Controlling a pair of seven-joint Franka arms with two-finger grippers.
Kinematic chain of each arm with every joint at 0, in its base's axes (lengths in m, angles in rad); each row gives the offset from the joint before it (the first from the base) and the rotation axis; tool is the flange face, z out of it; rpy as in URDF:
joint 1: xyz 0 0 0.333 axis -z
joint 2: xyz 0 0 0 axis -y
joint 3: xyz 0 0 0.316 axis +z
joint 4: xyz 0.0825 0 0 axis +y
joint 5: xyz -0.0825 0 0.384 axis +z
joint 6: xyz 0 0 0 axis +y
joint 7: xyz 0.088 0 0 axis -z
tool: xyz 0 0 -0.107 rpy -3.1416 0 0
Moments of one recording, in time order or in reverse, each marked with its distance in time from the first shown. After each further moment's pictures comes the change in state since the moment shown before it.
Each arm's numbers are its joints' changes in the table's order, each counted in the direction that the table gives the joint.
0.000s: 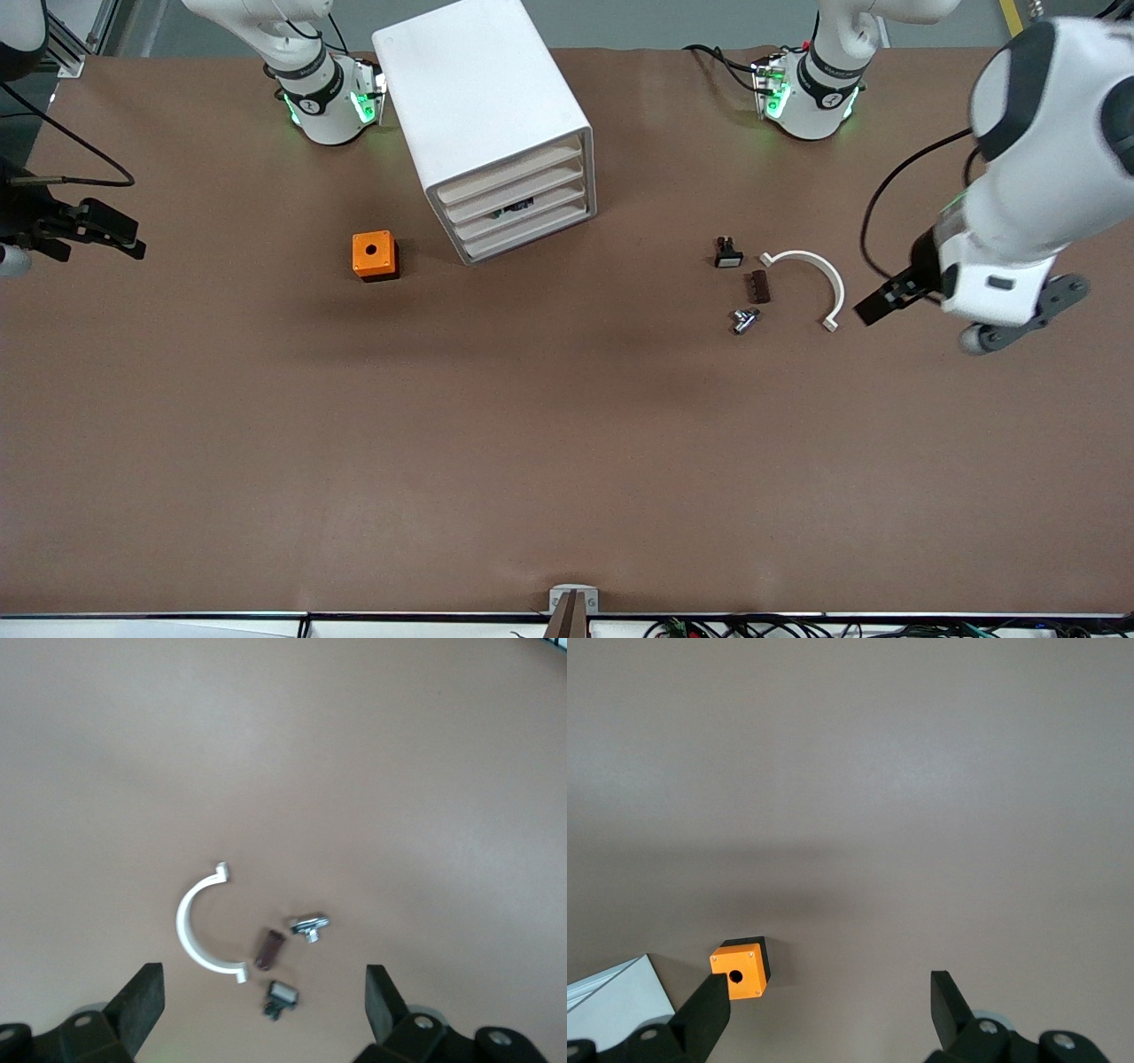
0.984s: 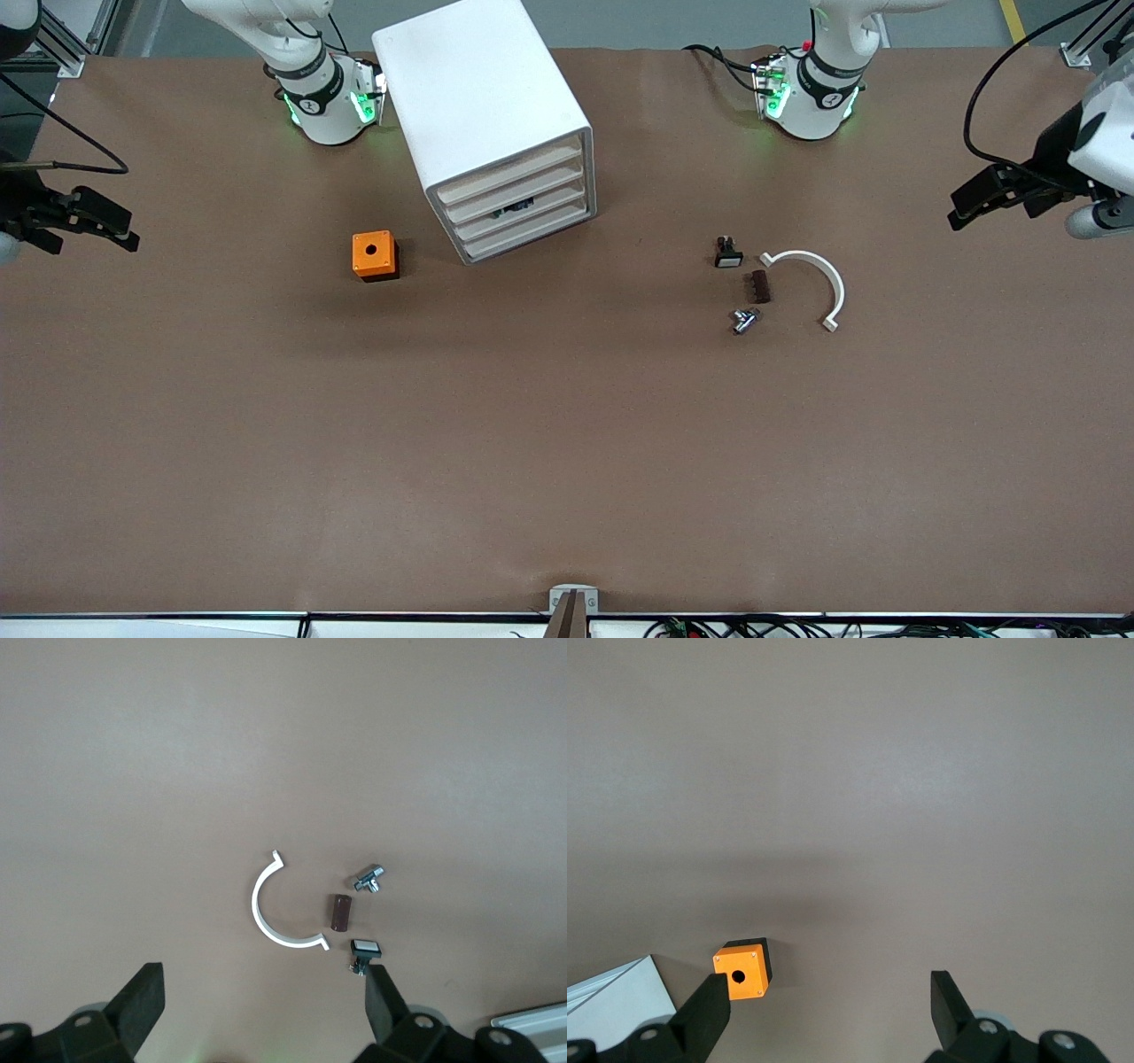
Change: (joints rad) left arm -0.370 0.245 -0.286 0.168 0.001 0.032 0.415; right arm 0.000 0.021 0.004 0.000 0.000 0.003 0.000
